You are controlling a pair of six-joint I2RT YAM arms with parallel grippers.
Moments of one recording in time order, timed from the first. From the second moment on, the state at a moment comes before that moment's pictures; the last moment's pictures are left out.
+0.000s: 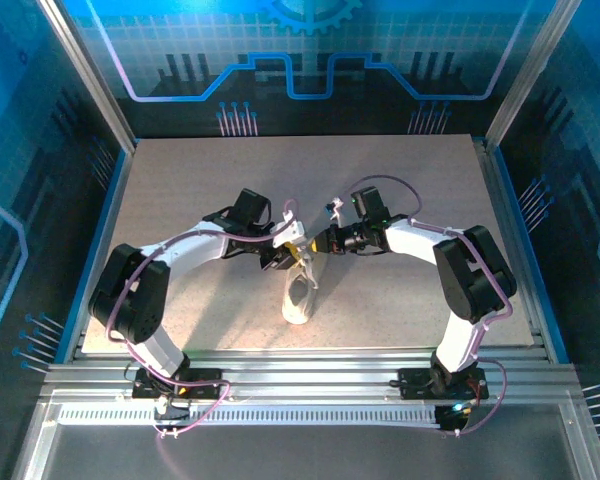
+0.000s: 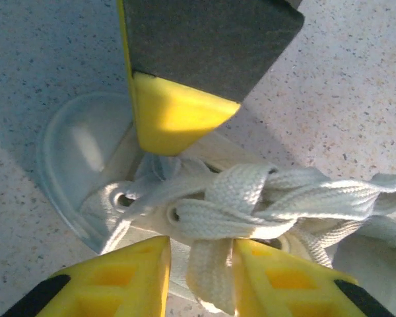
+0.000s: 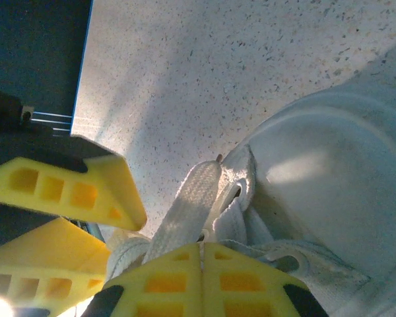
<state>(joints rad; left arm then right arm) -0.43 1.66 1.03 -0.41 0.62 0.63 0.43 1.80 1.03 -0.13 -0.79 0.43</state>
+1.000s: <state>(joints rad) -0.43 1.56 0.94 -0.48 0.55 0.61 0.41 1.82 1.04 -0.19 -0.78 0.34</state>
